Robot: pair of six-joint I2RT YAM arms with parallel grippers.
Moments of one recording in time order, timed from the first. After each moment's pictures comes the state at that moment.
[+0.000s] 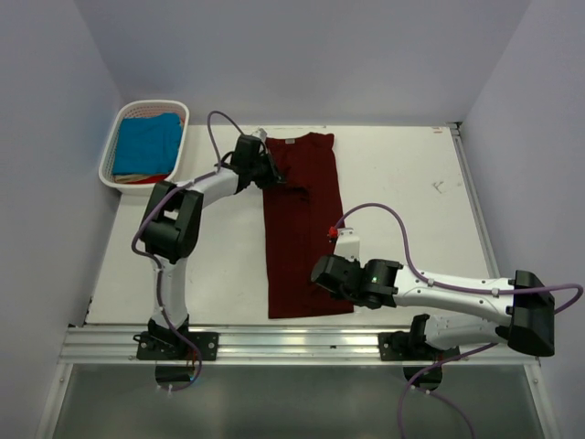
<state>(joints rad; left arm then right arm) -0.37 2.10 1.45 -0.05 0.27 -0.67 1.22 1.19 0.81 -0.76 0.53 0.99</state>
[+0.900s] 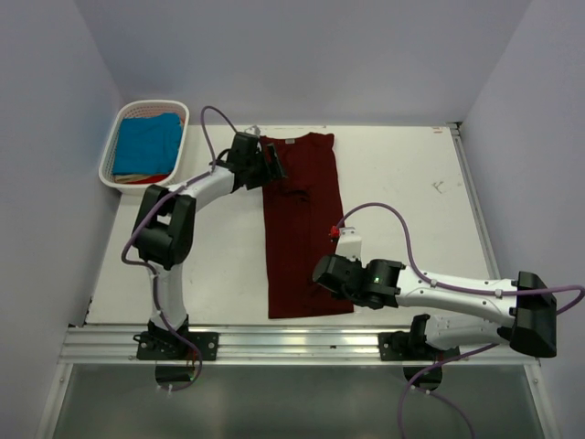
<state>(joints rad) -0.36 2.01 1.43 -0.16 0.12 -0.64 1.22 1.17 0.81 -0.77 0.54 0.99</state>
